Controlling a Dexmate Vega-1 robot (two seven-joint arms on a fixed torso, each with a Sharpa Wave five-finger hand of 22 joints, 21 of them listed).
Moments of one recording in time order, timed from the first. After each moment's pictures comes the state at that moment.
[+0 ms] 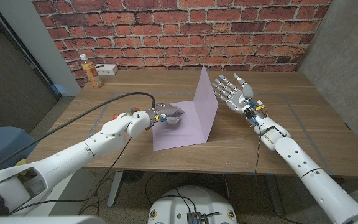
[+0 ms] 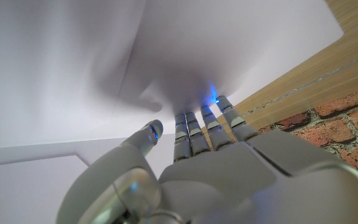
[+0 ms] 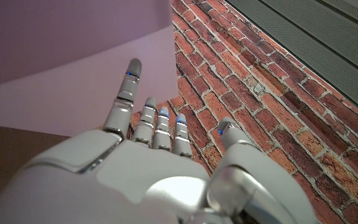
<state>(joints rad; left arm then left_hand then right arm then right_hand) 0.66 0.79 0.84 -1.66 0.74 0.05 -0.20 0.29 0.17 0.83 0.10 0.18 0.33 -0.01 0.17 0.17 0.28 -0.08 0.19 0.19 0.27 -0.04 0.18 0.17 0.17 0.06 0.60 0.16 -1.06 -0.50 -0.22 -1.66 1.29 -0.05 0.40 0.29 0.16 0.47 -0.05 0.18 0.27 0.09 0.21 0.18 0.28 0.17 0.23 0.19 0.31 0.14 0.23 0.21 0.61 0.21 0.35 0.17</state>
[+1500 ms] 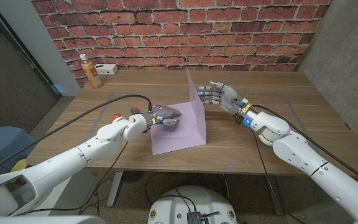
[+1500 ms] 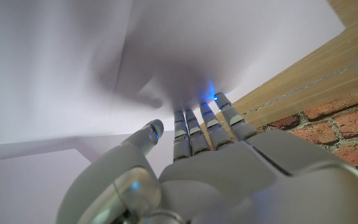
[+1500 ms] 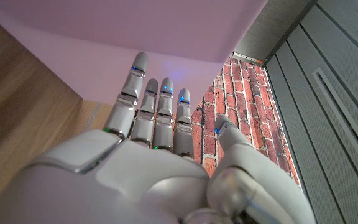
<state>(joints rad) 0.74 0.83 0.79 -1.74 0.73 0.09 -0.16 0.30 0.18 0.83 0.11 0.18 0.34 -0.01 0.18 0.18 0.28 -0.08 0.20 0.19 0.27 -0.04 0.19 0.17 0.19 0.05 0.60 0.18 -1.01 -0.71 -0.41 -1.82 0.74 0.12 0.24 0.26 0.17 0.54 -0.01 0.18 0.59 0.16 0.23 0.18 0.67 0.17 0.26 0.19 0.53 0.13 0.26 0.20 0.72 0.13 0.28 0.17</state>
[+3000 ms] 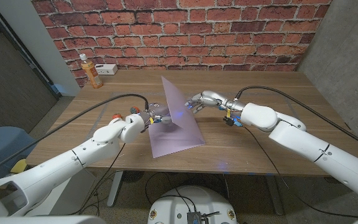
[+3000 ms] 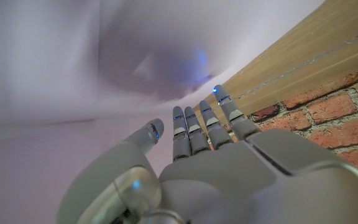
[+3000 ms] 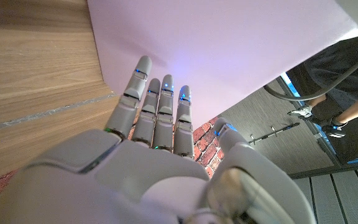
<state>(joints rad) 0.82 0.87 0.70 -1.87 0.75 0.19 -0.08 0.31 0.18 0.83 0.11 0.18 0.37 0.00 0.19 0.18 0.29 -0.09 0.20 0.19 0.28 -0.04 0.19 0.17 0.20 0.06 0.60 0.18 -0.83 -0.85 -0.61 -2.01 0.12 -0.08 0.19 0.24 0.16 0.55 0.03 0.18 0.61 0.15 0.21 0.18 0.69 0.16 0.24 0.19 0.52 0.10 0.23 0.21 0.71 0.10 0.25 0.17</state>
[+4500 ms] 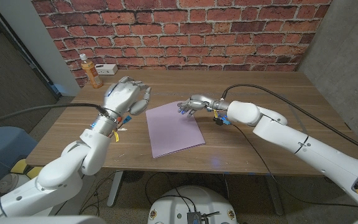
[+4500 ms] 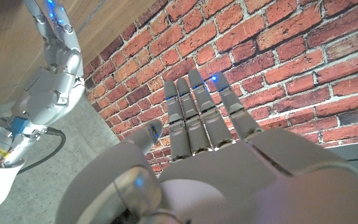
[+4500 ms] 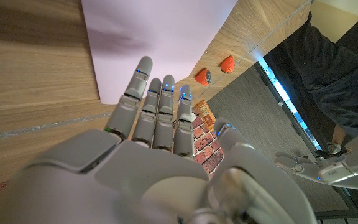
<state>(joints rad) 1.53 1.04 0.13 -2.34 0.87 0.40 0.52 0.33 0.19 0.82 0.08 0.17 0.74 0.06 0.25 0.19 0.68 -0.02 0.29 0.22 0.68 -0.05 0.31 0.21 0.34 0.11 0.67 0.20 -0.70 -0.75 -0.74 -1.94 0.00 -0.19 0.27 0.24 0.16 0.57 0.02 0.18 0.61 0.14 0.20 0.18 0.69 0.16 0.22 0.19 0.53 0.09 0.23 0.21 0.71 0.10 0.24 0.17</state>
